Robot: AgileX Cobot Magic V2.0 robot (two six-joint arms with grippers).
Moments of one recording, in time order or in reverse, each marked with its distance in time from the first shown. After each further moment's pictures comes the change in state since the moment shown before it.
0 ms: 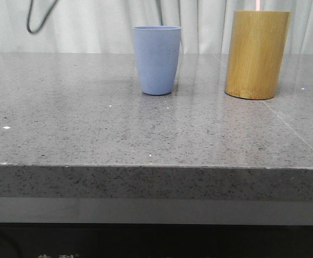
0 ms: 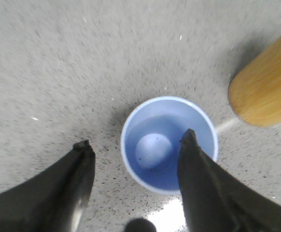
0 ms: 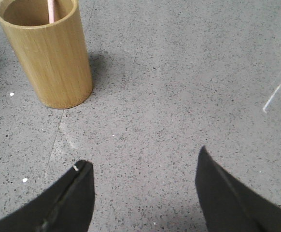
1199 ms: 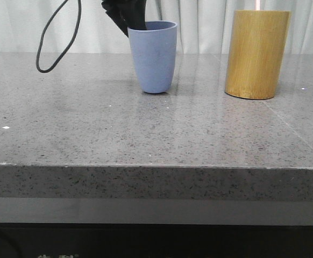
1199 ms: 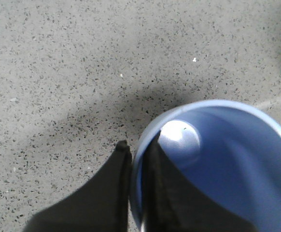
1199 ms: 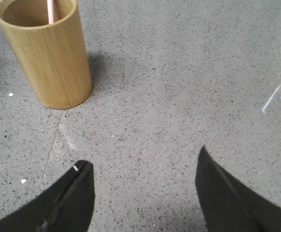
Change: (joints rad) left arm -0.015 0.164 0.002 0.044 -0.002 -0.002; right arm 0.000 0.000 0.000 -0.007 -0.003 0.000
